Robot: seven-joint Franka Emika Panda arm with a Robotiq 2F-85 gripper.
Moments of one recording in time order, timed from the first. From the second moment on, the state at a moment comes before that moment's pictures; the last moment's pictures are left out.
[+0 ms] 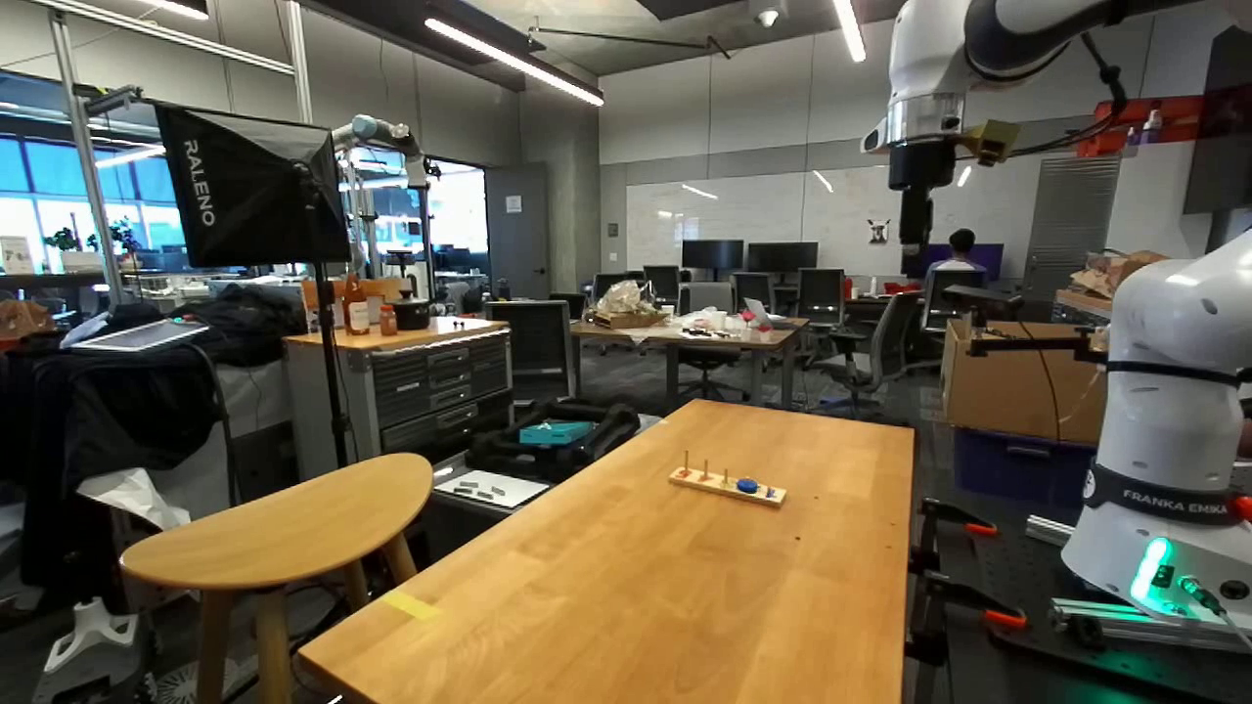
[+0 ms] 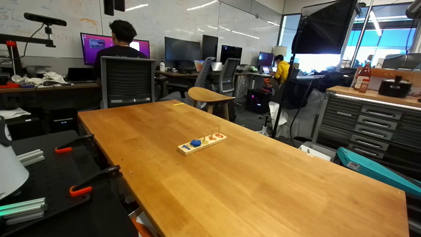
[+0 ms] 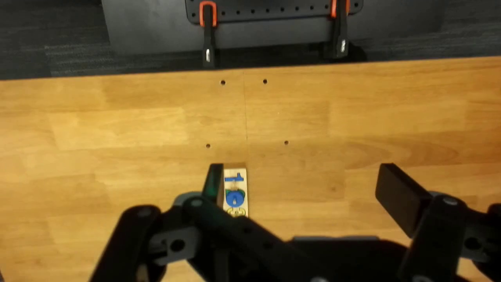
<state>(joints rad) -0.01 -0.87 0.00 -2.55 -0.02 1.66 0.03</state>
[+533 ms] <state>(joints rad) -0.02 -0.41 0.07 -2.54 -0.10 2.23 0.15</state>
